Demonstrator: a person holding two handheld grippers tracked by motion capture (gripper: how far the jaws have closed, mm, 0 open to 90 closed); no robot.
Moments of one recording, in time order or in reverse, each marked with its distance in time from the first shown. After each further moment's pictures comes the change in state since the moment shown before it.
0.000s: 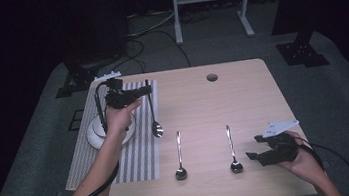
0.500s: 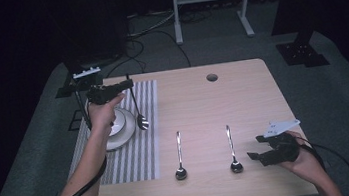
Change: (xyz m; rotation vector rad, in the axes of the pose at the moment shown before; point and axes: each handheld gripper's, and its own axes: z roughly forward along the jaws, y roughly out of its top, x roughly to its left) left arm 0.026 0.016 -0.036 -0.076 0.087 -0.029; right arm -0.003 -0.003 0.000 0.009 -0.002 0.009
